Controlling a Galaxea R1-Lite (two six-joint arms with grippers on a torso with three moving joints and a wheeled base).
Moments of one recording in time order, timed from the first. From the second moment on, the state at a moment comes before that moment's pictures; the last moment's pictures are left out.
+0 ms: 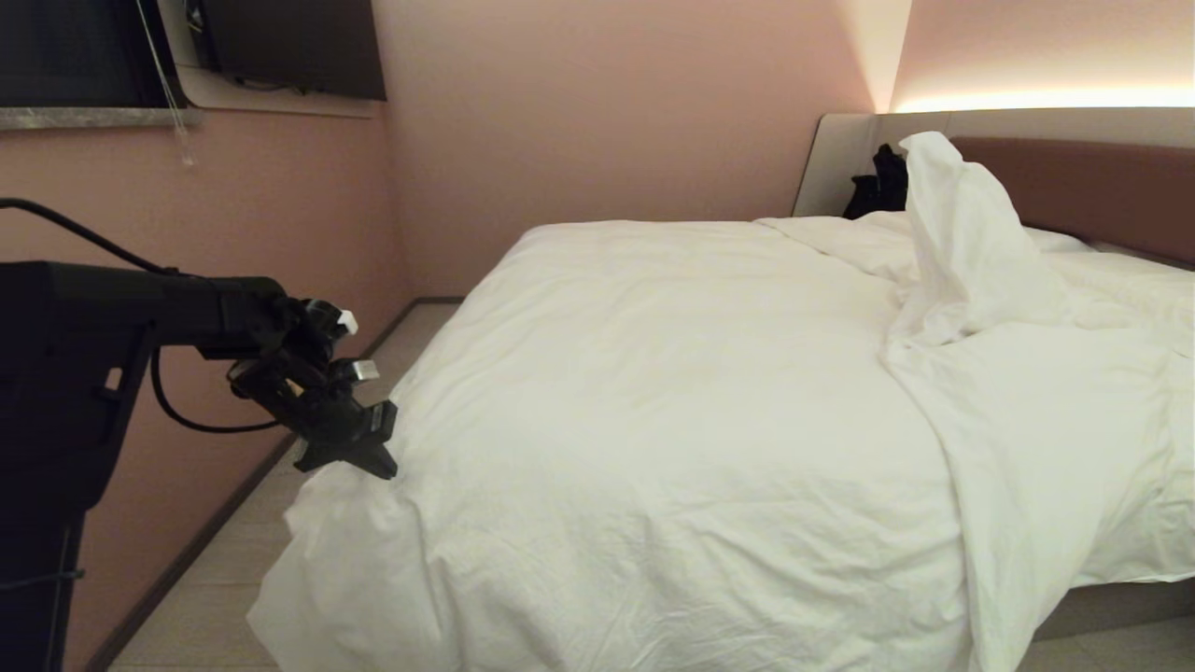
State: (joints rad) left arm 0.02 2.32 -1.87 0.86 -0.35 -0.17; right arm 0.01 0.00 0.00 -0.01 -0.01 0.00
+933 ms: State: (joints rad) left arm -0.04 2.44 -1.88 0.69 -0.14 -0.23; right arm 0.01 0.00 0.00 -0.01 -0.01 0.00
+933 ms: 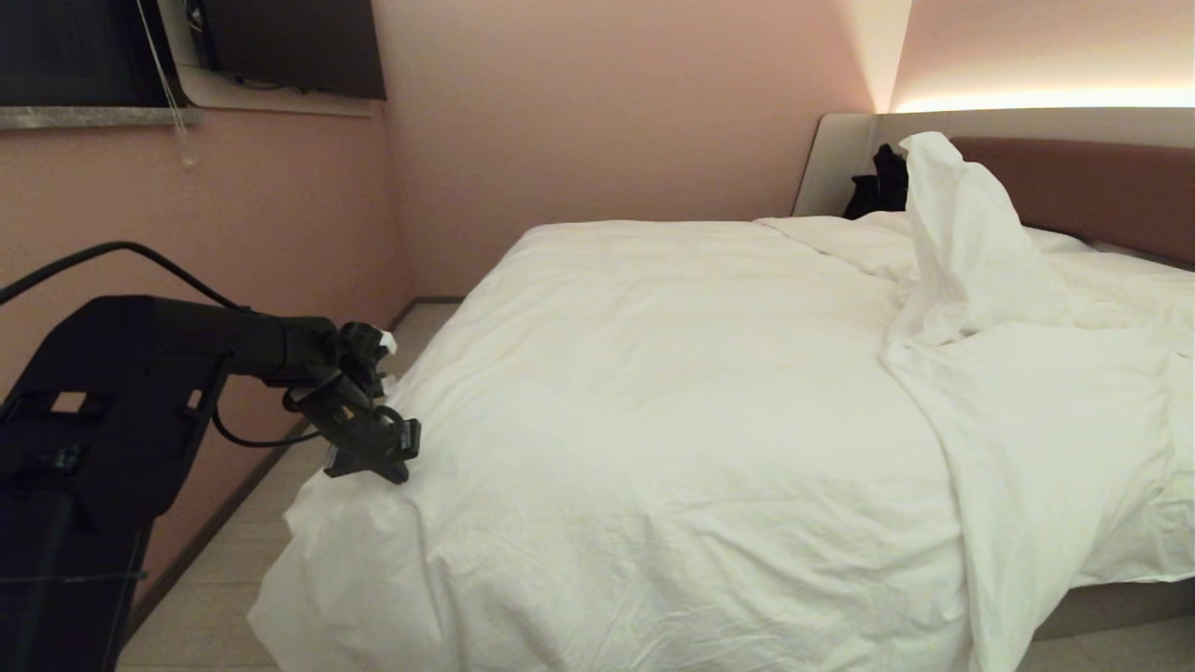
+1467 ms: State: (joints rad) left arm -0.03 2.51 -1.90 0.58 0.07 -0.25; right arm 0.01 0.00 0.00 -0.01 -0.01 0.00
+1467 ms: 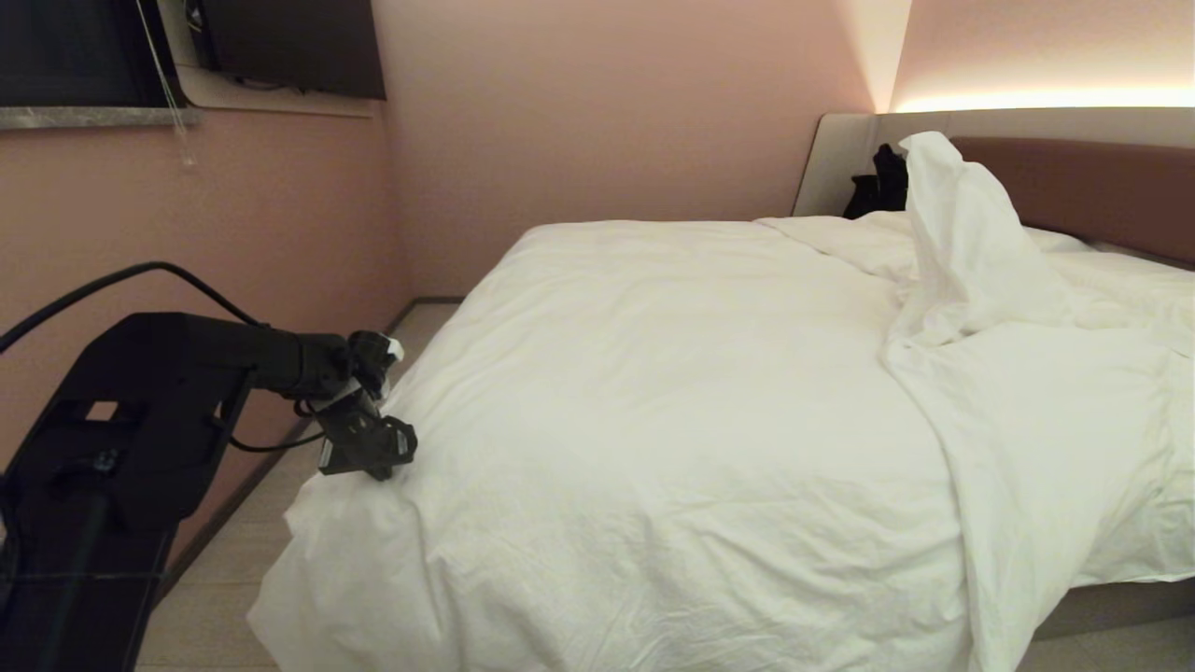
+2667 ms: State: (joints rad) left arm 0.21 2.51 -1.94 0.55 0.14 -0.26; right arm 0.01 0.00 0.00 -0.01 -0.01 0.00
